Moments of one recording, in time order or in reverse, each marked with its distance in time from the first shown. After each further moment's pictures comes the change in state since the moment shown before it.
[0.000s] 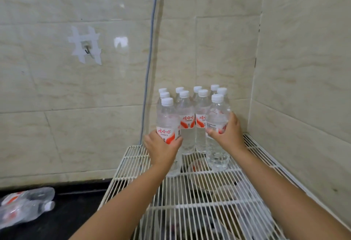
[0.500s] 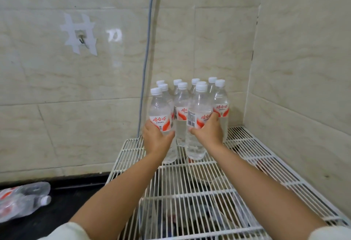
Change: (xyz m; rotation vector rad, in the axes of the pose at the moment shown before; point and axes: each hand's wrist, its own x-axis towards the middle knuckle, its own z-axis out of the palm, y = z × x) left_hand 0.011 -0.005 -0.004 -0.034 -0.008 -0.003; right_hand -0.020 -0.033 0.039 0.013 -0.013 0.140
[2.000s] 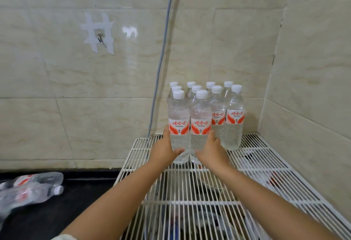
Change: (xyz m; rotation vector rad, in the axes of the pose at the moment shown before) left_hand -0.001 -0.020 -0.018 0.301 -0.391 0.140; right_hand -0.030 0.001 0.016 -0.354 -0.327 0.016
